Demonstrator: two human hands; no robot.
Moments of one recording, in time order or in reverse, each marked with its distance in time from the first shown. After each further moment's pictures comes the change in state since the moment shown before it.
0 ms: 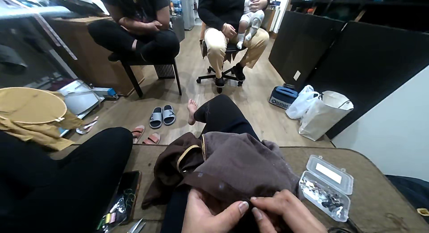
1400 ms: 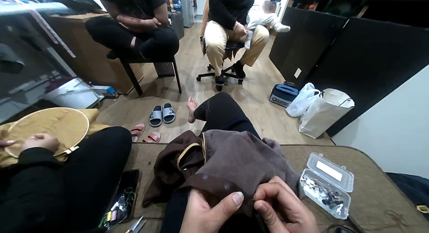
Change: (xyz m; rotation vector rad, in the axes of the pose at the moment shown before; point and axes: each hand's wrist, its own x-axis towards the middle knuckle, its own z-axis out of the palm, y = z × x) left_hand 0.004 -0.001 -0.007 -0.094 -0.027 -0.100; right_hand 0.004 0.010 0.006 0.269 -0.070 0.164
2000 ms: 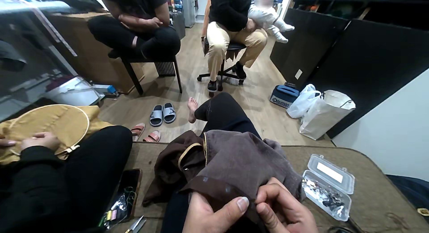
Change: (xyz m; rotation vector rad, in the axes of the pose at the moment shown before) left_hand -0.003 0.003 0.002 -0.023 -0.020 0.024; right_hand -0.001 -0.004 0.005 0.159 -0.011 0.062
